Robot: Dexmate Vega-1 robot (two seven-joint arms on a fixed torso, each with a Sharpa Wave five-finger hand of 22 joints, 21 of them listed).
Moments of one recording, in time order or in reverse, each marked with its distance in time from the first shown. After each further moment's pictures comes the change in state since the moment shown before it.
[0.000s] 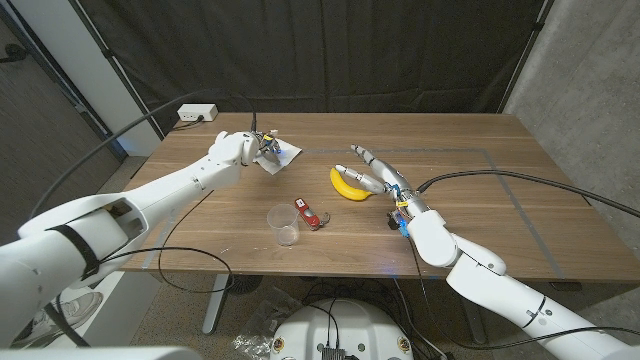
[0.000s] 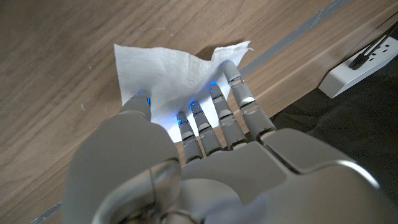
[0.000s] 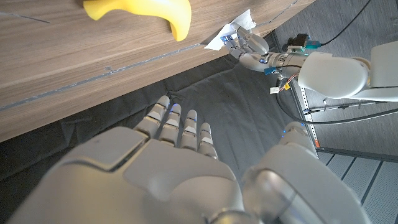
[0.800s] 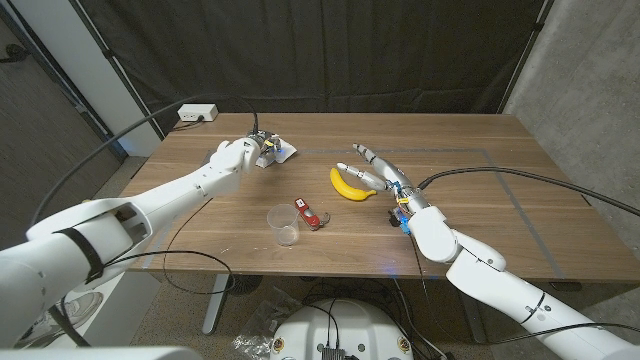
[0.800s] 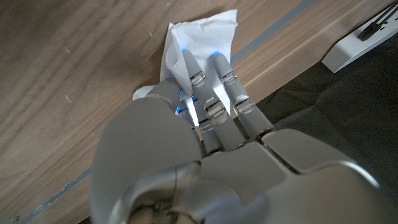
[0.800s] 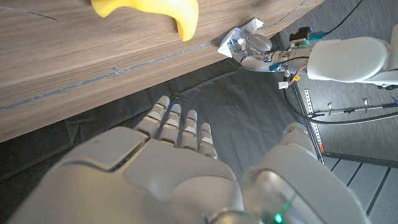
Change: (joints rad) left arm 0.056 -0.003 0.002 0.038 -0.013 -0.035 0.254; left_hand 0.219 0.143 0.157 -0.087 -0.028 0.198 0.091 0.127 0.002 0.246 0.108 0.058 0.001 0.561 -0.178 0.077 0.063 0.099 -0.067 0.061 0.023; right arm 0.013 0.006 0.007 0.003 -0.001 -0.026 0.029; right_hand -0.003 0.004 -0.002 0.002 0.004 -0.004 0.004 0.000 0.000 0.000 0.000 0.000 0.000 0.003 -0.003 0.000 -0.003 0.000 0.000 -0.003 0.000
